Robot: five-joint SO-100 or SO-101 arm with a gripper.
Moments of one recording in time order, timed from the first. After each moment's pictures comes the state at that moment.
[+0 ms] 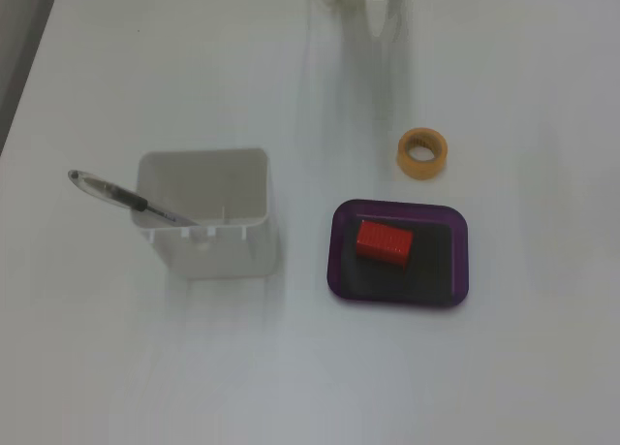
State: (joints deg) arm -0.8 154.2 124.6 65.7 -3.3
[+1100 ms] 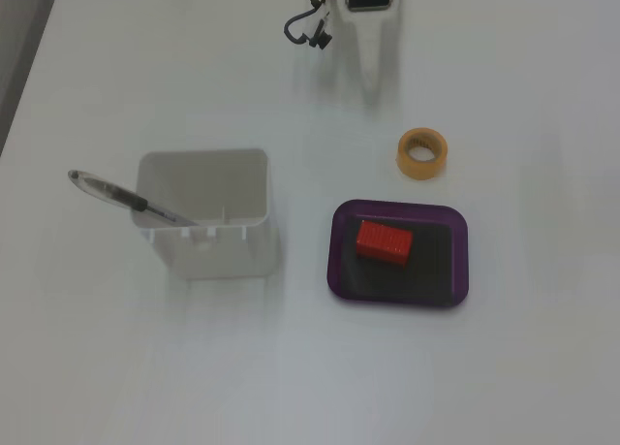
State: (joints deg) arm -0.8 192.7 176.2 59.8 -2.5
